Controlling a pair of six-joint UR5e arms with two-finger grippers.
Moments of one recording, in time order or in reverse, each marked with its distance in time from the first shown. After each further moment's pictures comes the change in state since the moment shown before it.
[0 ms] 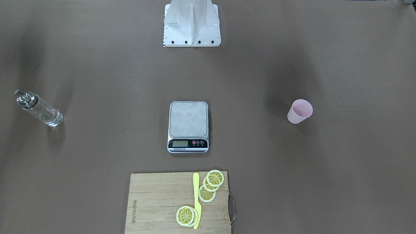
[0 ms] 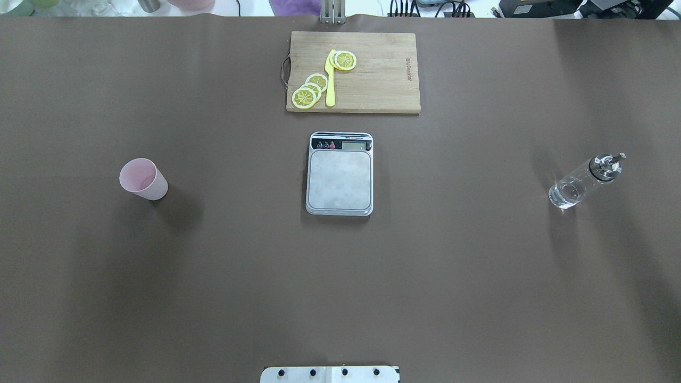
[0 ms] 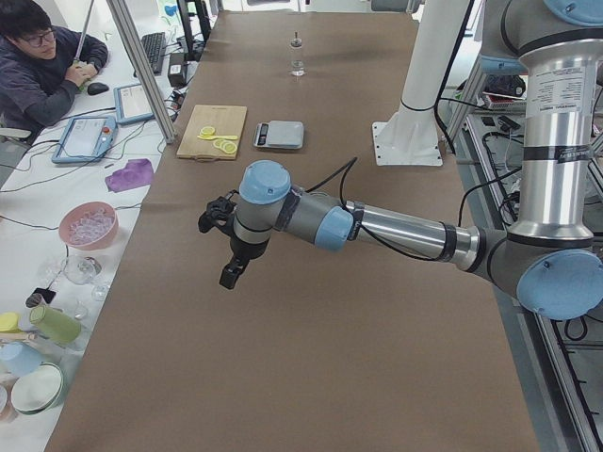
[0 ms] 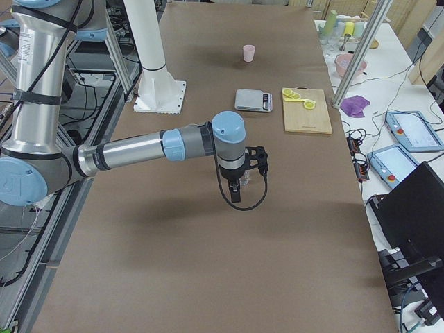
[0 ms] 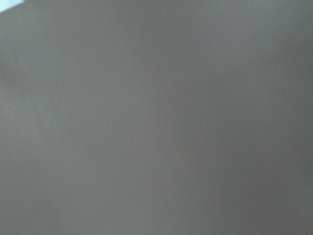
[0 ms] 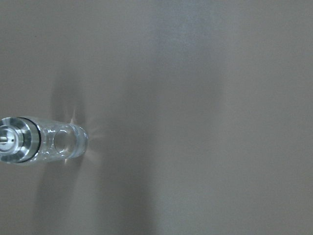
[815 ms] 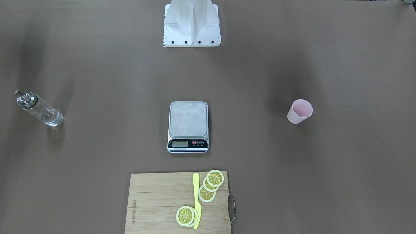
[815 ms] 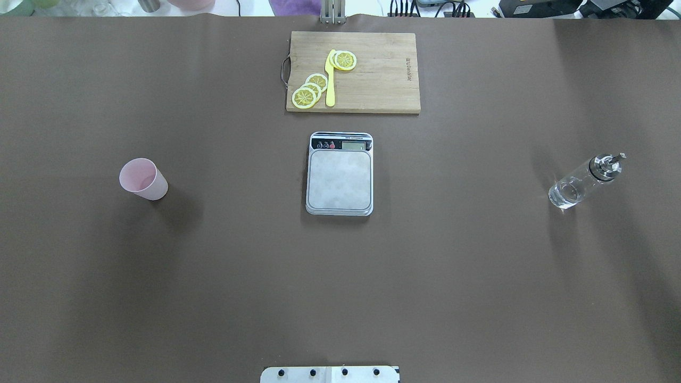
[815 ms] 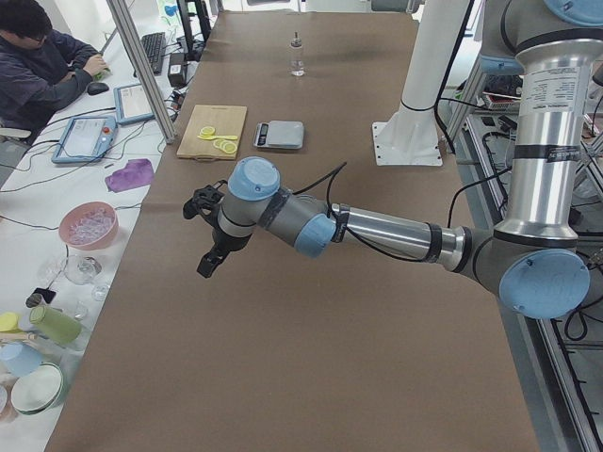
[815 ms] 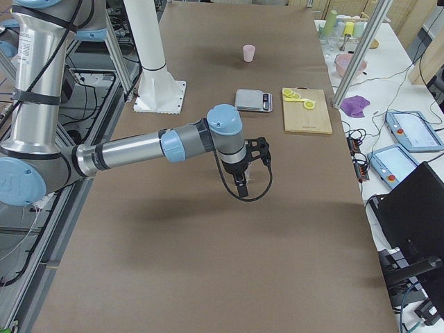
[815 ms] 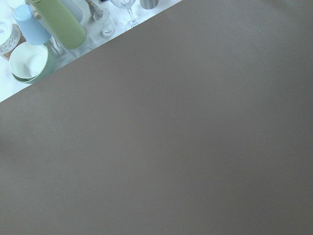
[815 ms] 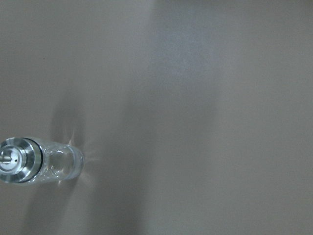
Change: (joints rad) left arm 0.011 -0.049 0.049 -0.123 -0.005 -0.053; right arm -0.006 0.001 -0.004 0.141 -0.056 0.048
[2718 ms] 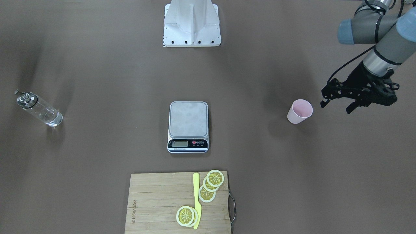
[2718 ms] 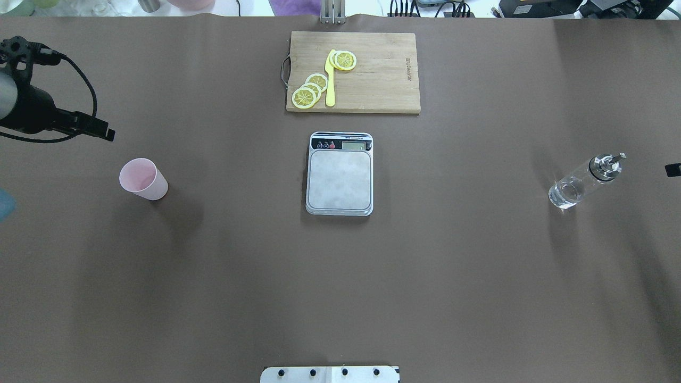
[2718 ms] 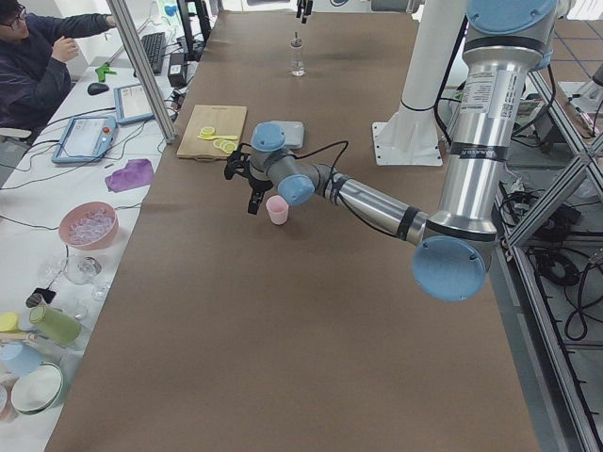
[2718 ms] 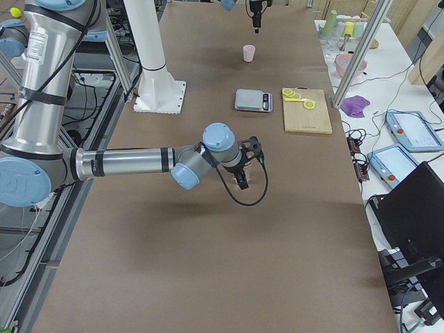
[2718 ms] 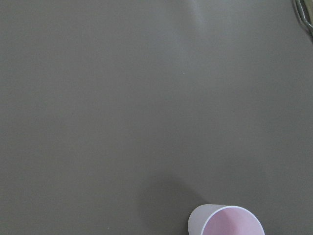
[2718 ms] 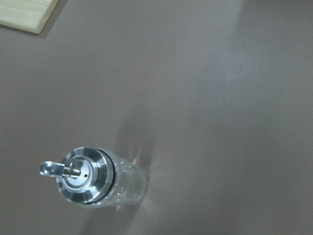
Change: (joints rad) left arm 0.536 -0.120 -0.056 -0.076 0.130 -0.797; right arm -0.178 -0.060 -0.202 0.675 0.088 0.277
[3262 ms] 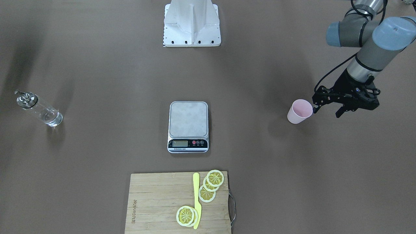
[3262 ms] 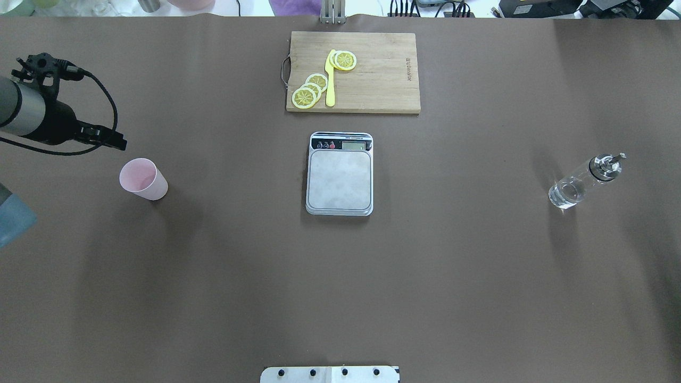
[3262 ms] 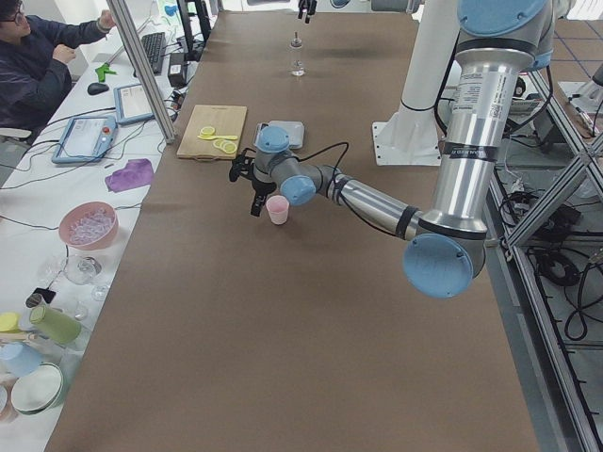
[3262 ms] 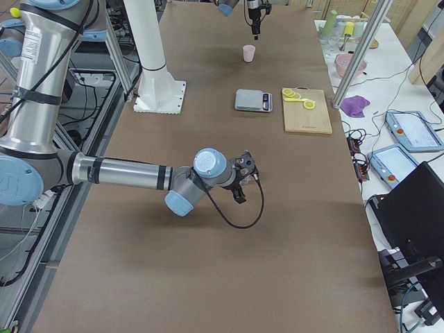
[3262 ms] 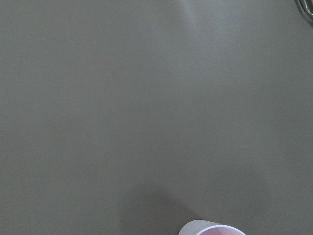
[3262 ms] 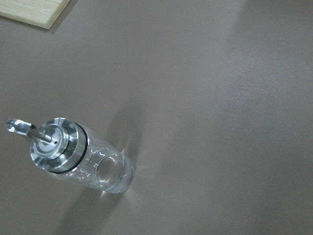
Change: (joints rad) left arm 0.070 -0.006 0.024 0.002 0.093 -0.008; right arm 0.052 -0.012 -0.118 0.189 0.063 -0.014
